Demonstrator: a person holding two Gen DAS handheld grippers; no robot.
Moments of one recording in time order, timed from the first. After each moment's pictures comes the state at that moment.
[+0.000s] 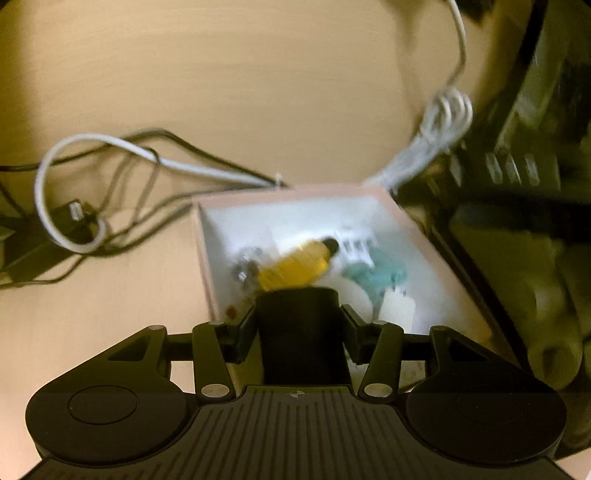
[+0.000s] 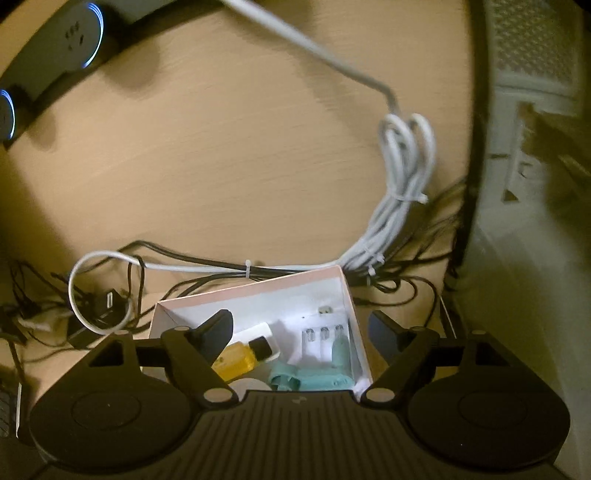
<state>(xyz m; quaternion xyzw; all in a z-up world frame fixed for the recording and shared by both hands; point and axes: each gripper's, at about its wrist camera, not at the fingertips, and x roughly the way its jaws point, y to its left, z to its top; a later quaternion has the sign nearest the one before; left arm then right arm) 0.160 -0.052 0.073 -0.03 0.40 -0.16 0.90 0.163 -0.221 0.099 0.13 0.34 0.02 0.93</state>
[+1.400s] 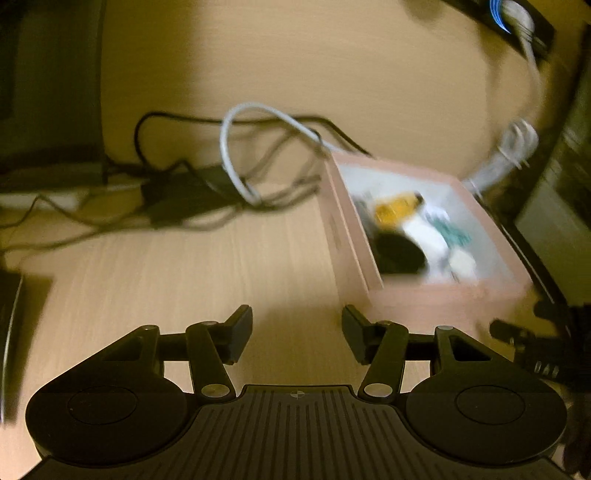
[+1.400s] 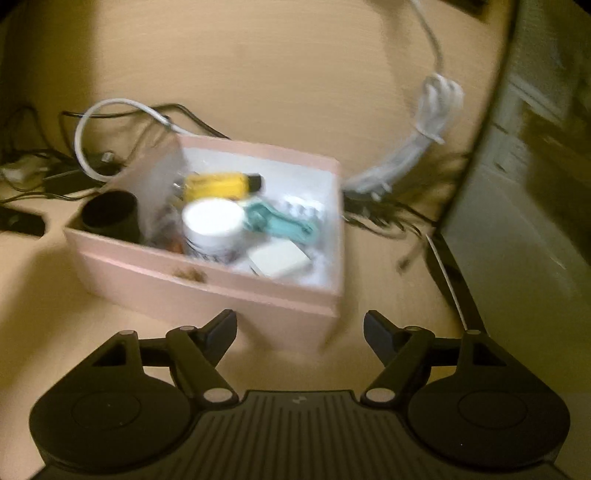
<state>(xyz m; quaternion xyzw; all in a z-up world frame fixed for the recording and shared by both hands) 0.089 0.064 0.059 -0.04 0.39 -0.08 0.92 0.058 -0.174 0.020 -0.06 0.34 -0.02 0.94</state>
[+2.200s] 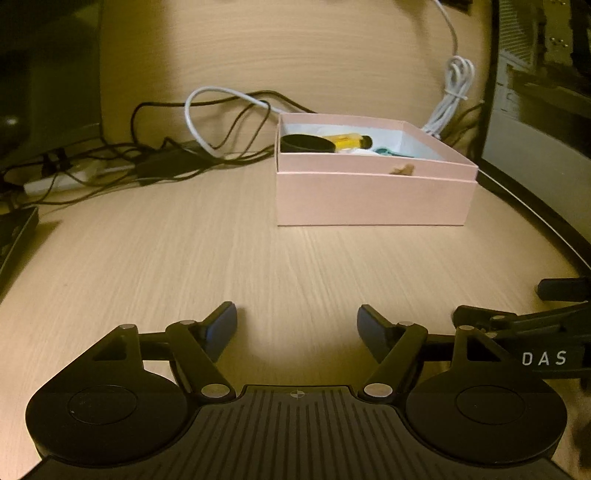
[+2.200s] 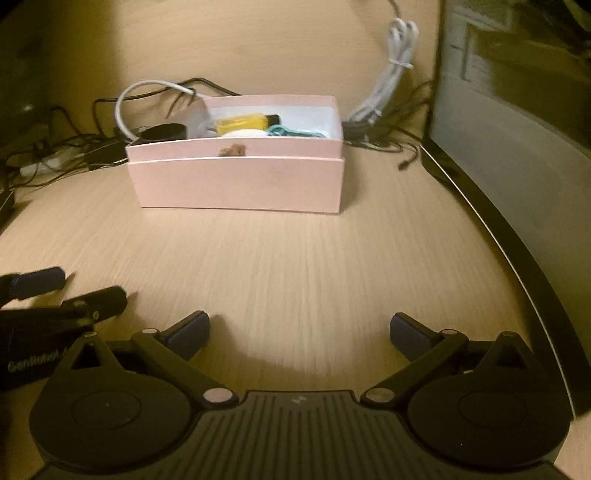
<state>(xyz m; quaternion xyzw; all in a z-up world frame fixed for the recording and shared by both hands) -0.006 -0.014 0.004 0.02 0.33 -0.04 0.94 -0.032 -0.174 -0.018 0.00 0.34 0.01 0.94</state>
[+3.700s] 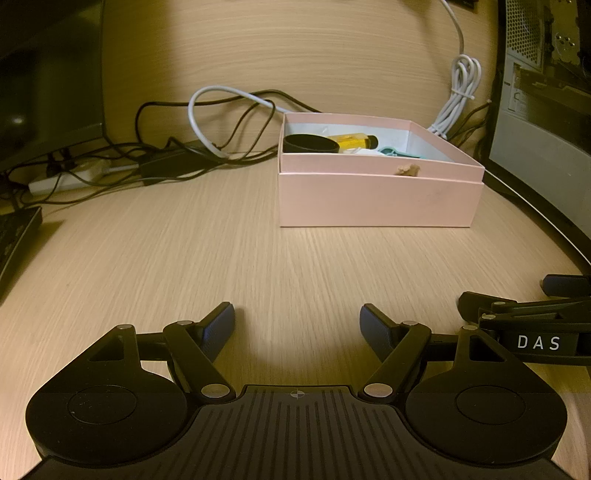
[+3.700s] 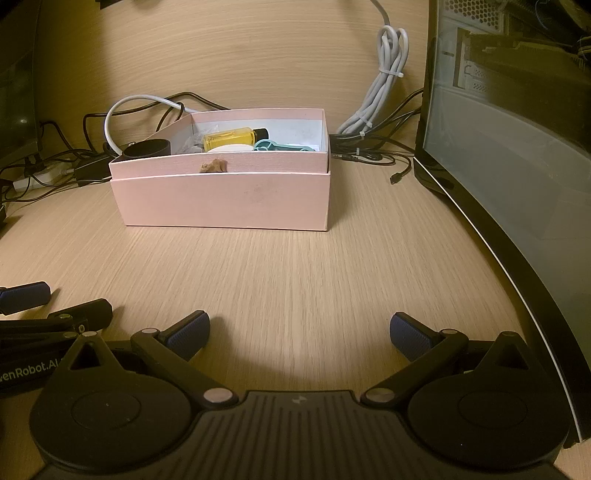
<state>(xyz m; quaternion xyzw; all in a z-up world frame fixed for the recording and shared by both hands) -0.005 -0.015 0.004 0.02 0.33 -0.03 0.94 -0.024 -0.183 -0.022 0.01 0.32 0.00 0.95</state>
